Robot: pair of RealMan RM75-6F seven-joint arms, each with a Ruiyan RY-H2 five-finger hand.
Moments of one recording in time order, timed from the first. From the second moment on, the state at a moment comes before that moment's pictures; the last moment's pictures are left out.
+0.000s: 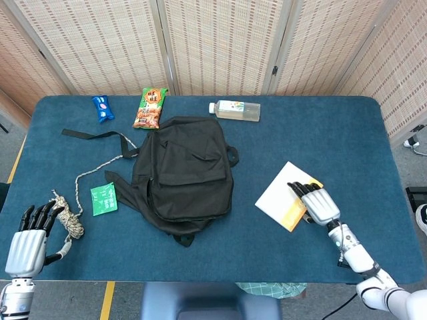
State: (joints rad) left arm -0.08 -1.24 -0.05 -1.64 1.50 1.52 0.17; right arm 0.48 -1.64 0.00 -0.79 -1.61 1.09 0.17
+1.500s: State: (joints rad) left arm -0.08 -1.21 -0.05 -1.66 1.51 1.53 0.12; right arm 0.65 -1.87 0.17 -0.67 -1.45 1.06 -0.03
